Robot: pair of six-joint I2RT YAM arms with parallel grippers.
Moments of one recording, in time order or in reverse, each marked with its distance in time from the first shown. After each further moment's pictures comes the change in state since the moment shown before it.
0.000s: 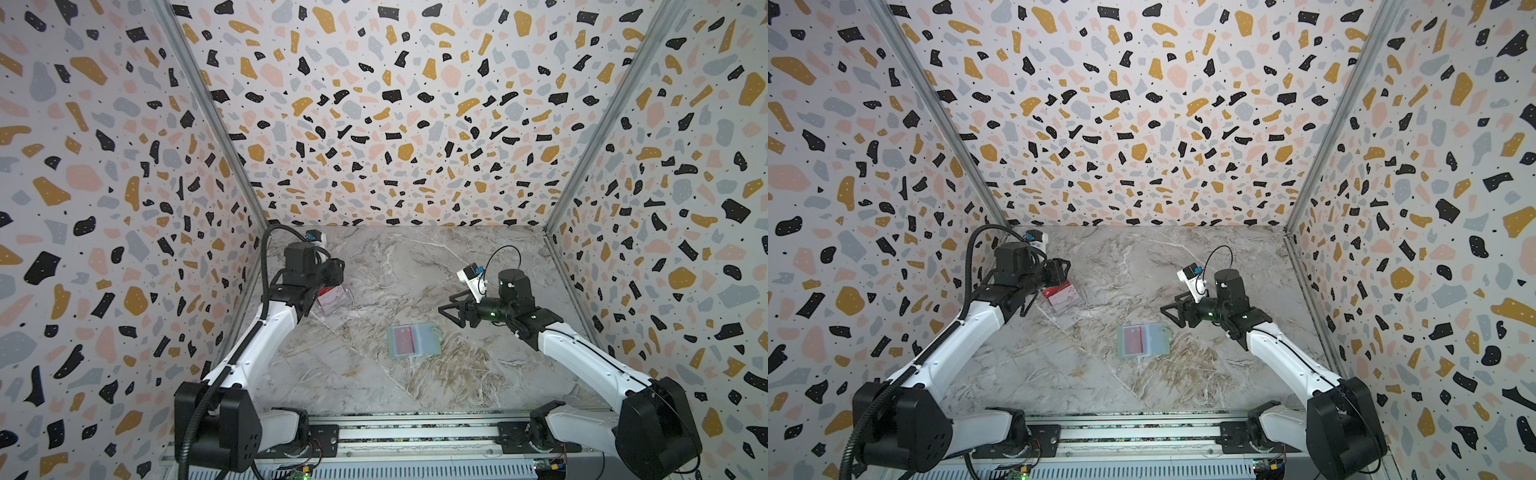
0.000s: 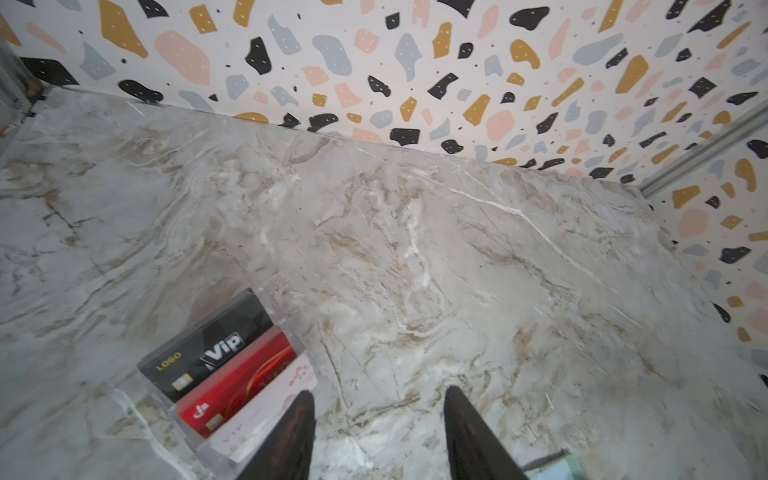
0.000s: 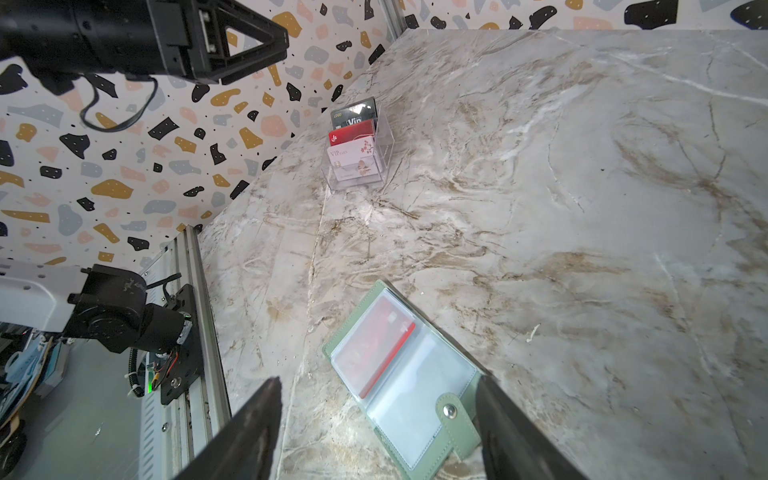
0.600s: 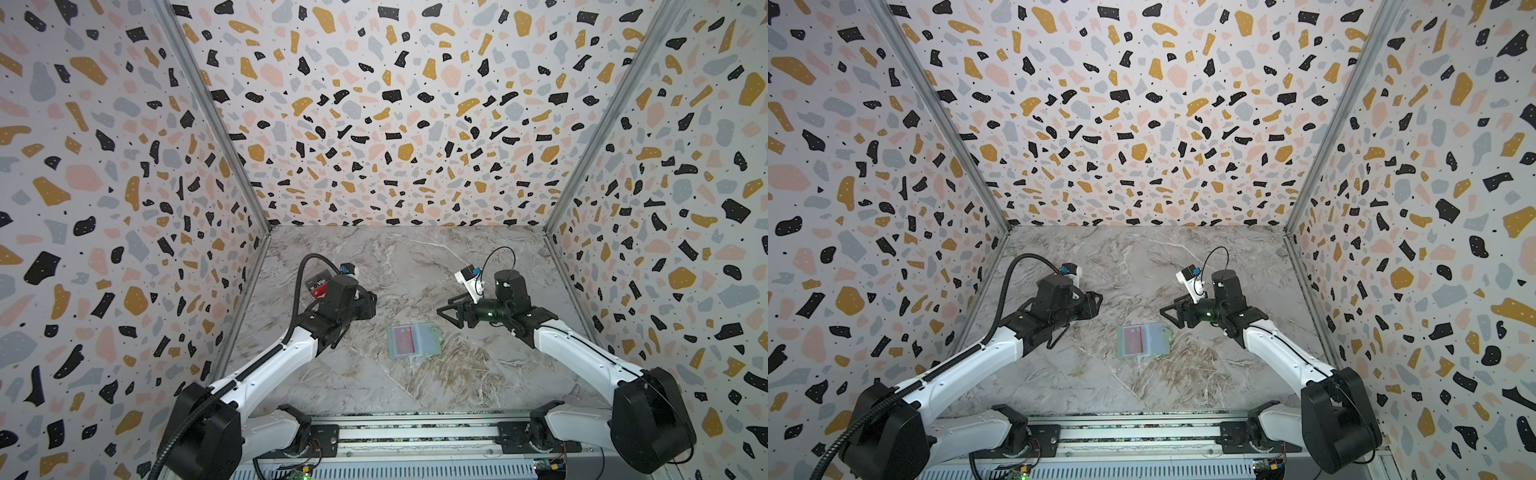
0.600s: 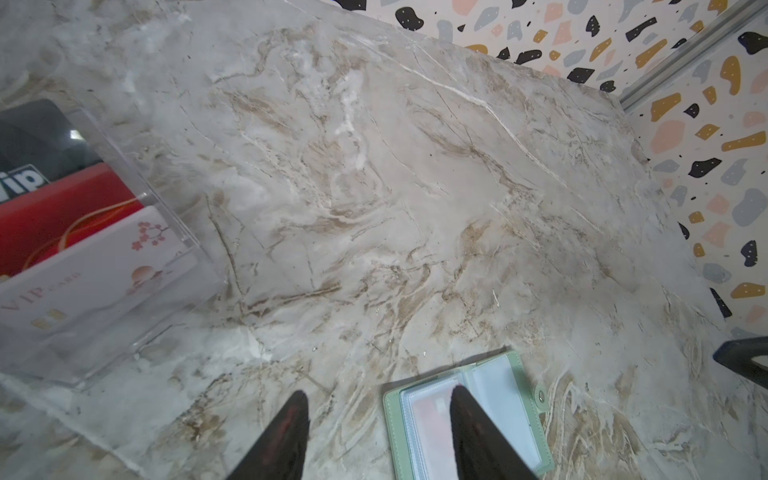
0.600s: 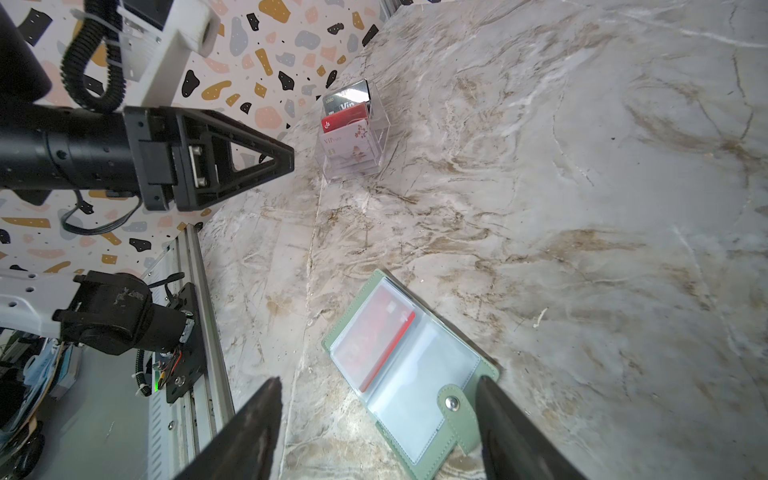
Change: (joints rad) left arm -0.321 -0.043 -0.202 0.030 -0.162 -0.225; right arm 0.001 0.039 -0.013 0.010 -0.006 0.024
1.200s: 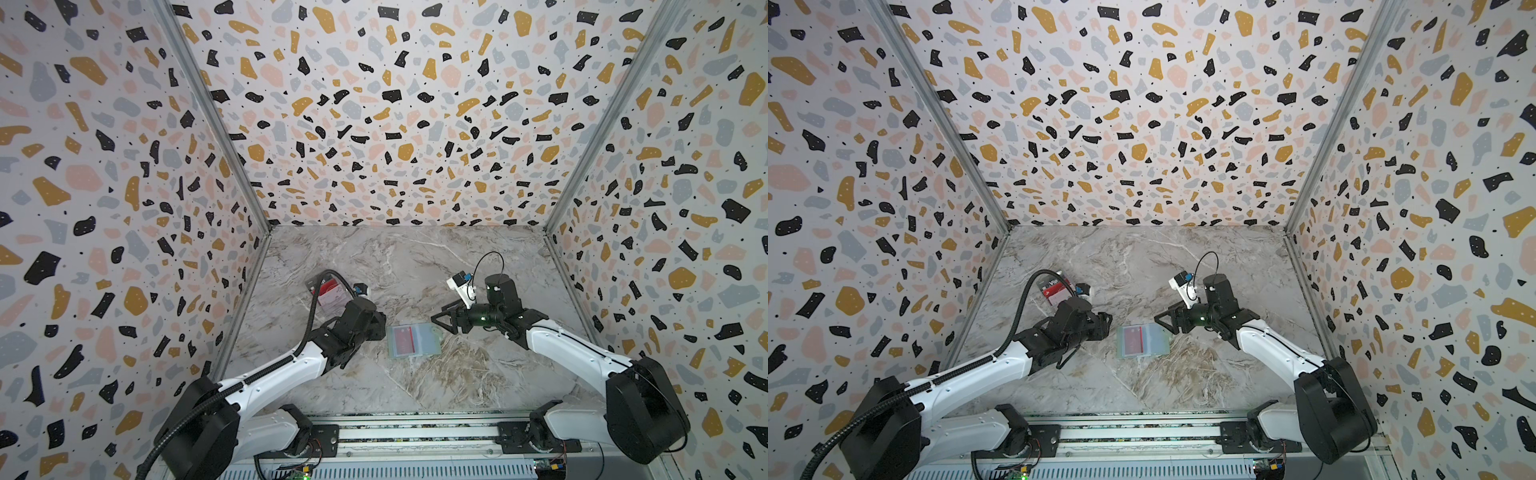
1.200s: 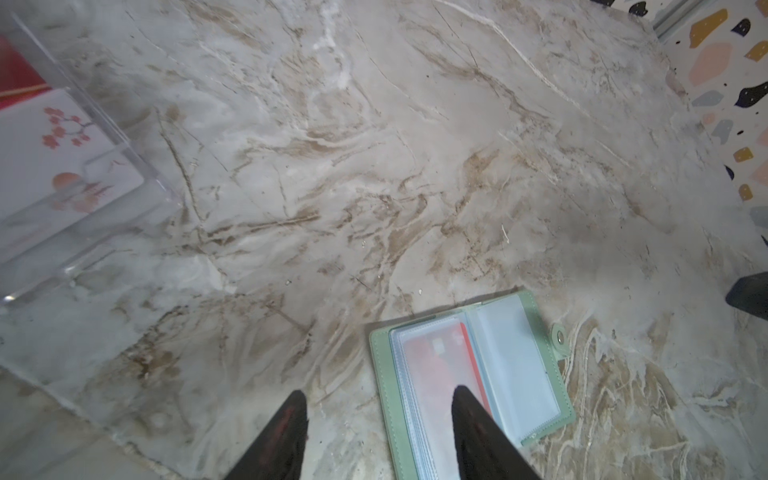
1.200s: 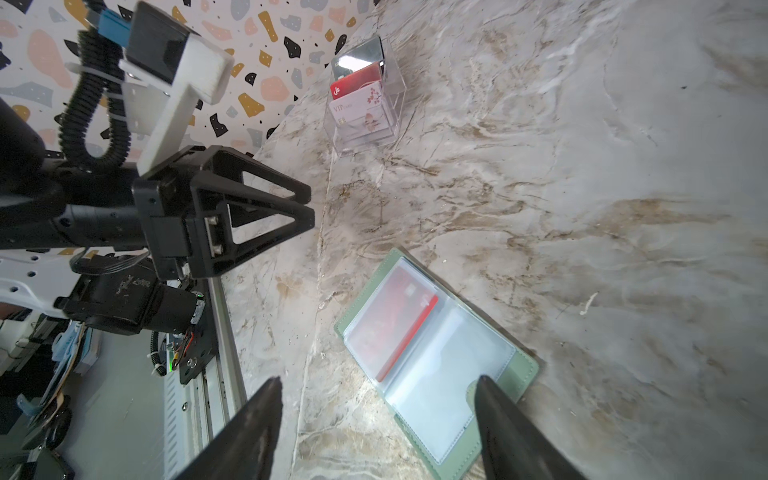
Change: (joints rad) left arm -0.204 0.024 -0.117 0.052 -0.145 -0.078; right arm 0.087 0.058 -0.013 0.026 0.007 0.030
